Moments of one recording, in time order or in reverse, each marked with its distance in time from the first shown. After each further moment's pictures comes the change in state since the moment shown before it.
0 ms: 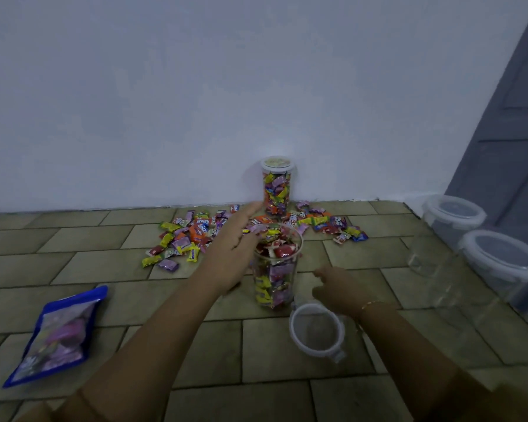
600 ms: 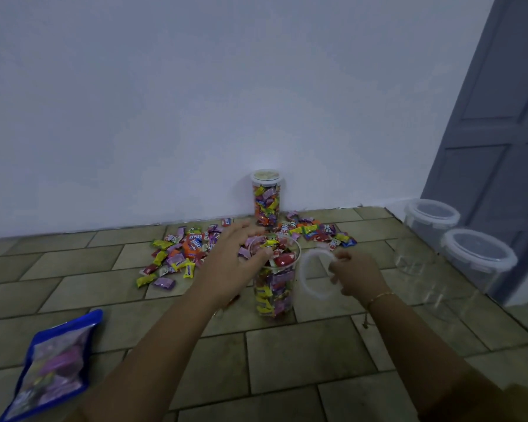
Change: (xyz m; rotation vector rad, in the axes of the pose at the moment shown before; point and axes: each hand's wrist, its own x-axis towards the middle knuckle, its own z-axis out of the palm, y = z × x) left_hand 0.000 -0.011 -0.009 0.119 -0.050 -0.015; right_hand -0.018 -0.004 -0.025 0.606 0.431 0.186
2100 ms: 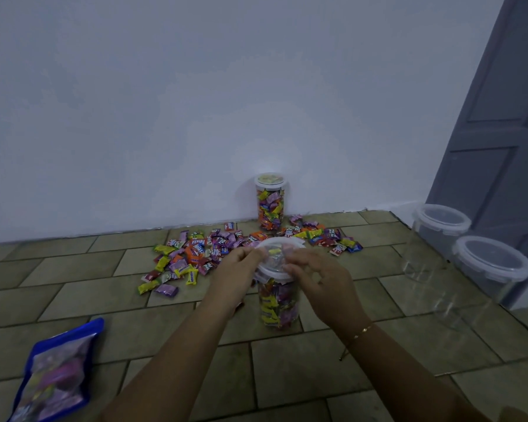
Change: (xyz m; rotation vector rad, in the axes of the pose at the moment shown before) left_hand 0.013 -0.005 0.016 -0.506 0.040 -0.423; right_hand -0.038 -0.029 0.037 0.050 0.090 -0.764
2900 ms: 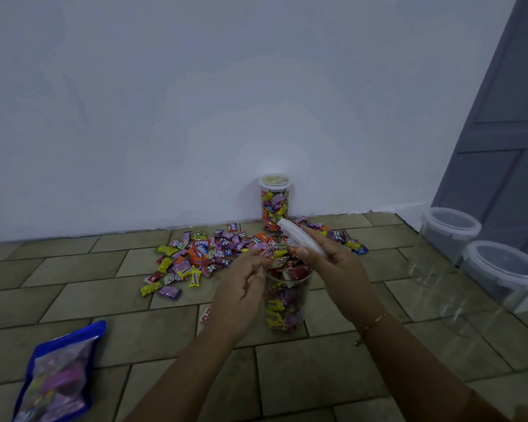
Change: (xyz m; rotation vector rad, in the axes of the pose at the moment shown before) left_hand -0.015 -0.035 -0.009 0.247 0.017 0.420; right_hand 0.022 -0.008 -0.010 0.489 -0.094 0.291
